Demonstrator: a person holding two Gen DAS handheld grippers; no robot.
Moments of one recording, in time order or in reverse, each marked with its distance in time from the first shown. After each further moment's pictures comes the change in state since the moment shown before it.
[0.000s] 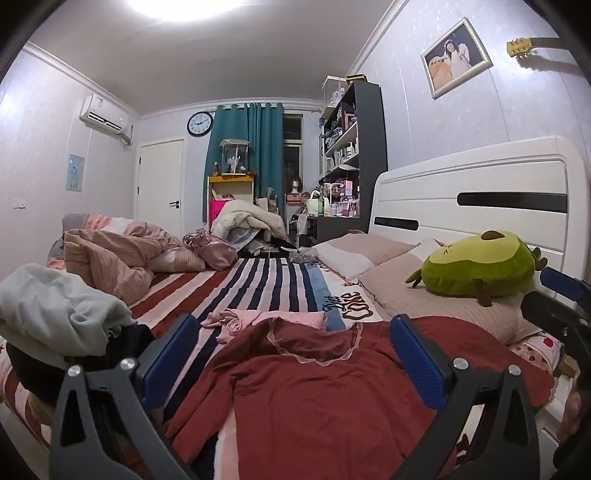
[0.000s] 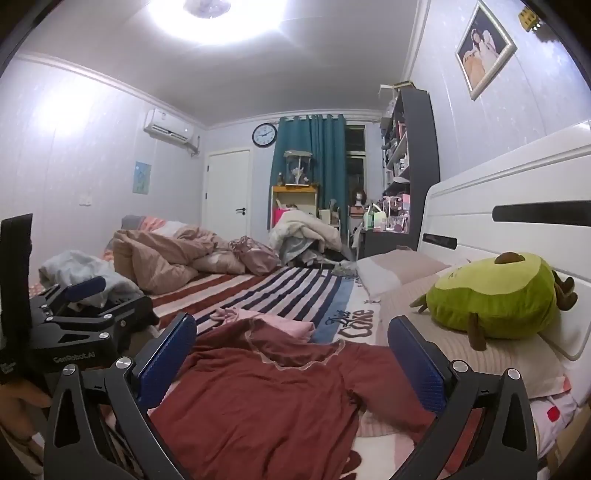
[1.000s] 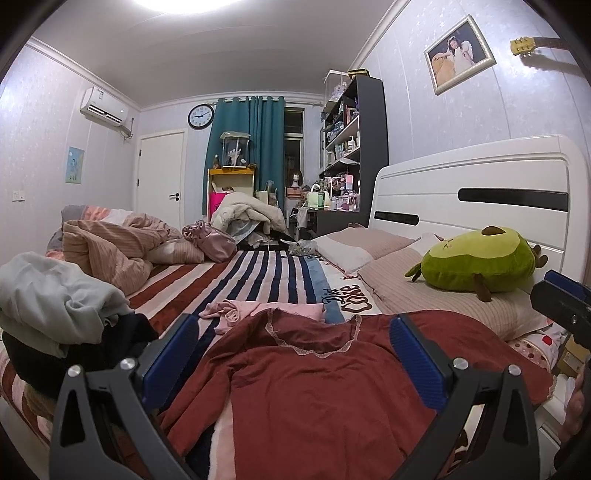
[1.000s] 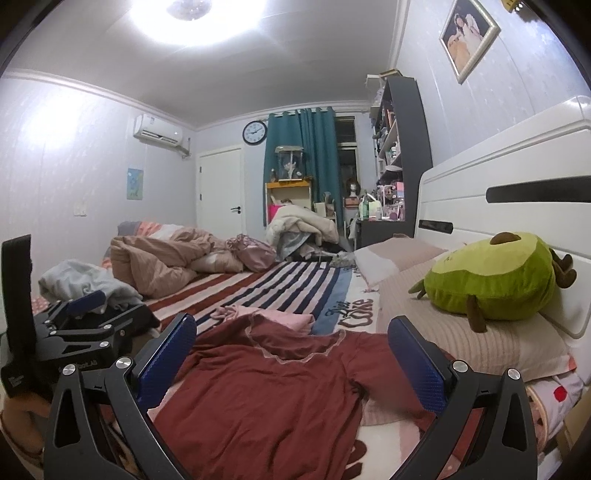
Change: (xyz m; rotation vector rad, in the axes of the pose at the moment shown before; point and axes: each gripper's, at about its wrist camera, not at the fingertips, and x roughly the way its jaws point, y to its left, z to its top) left arm 0.004 0.000 -0.005 -0.014 0.025 -0.003; right arm -0.006 -0.004 -0.007 0.064 0.013 -0.004
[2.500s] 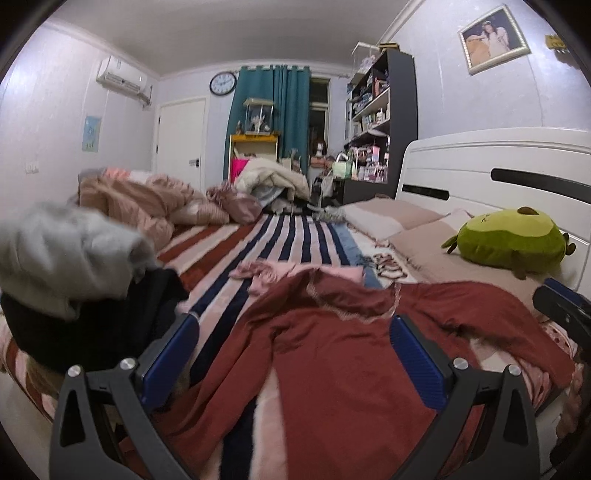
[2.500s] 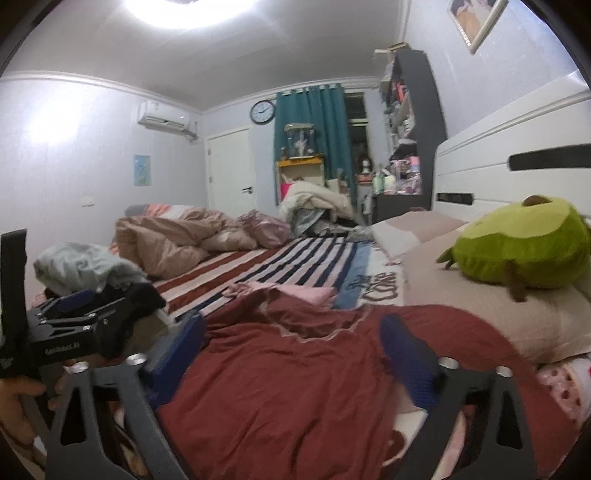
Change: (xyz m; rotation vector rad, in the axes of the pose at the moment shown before) left arm 0.035 0.070 -0.043 -0.065 0.140 0.066; right arm 0.059 0.005 -0.040 0.037 0.086 0.074
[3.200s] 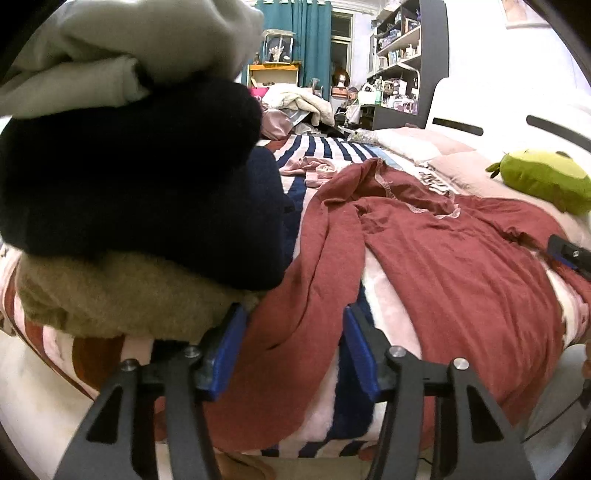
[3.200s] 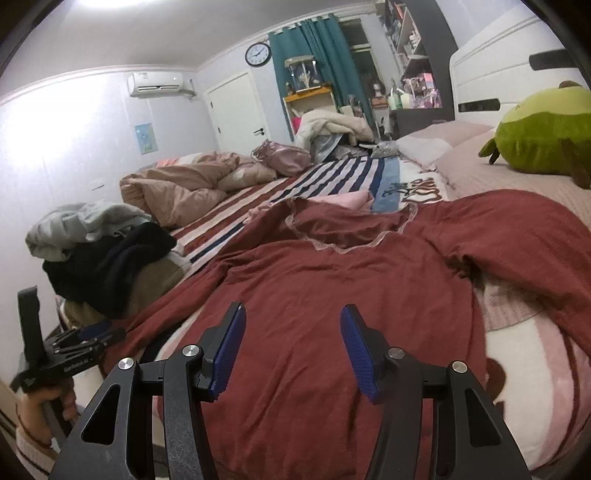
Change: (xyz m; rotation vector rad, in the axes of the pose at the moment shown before) left arm 0.033 0.091 -0.095 -0.025 0.269 0.050; right arm 0.079 0.005 -0.072 0.163 0.257 0.119
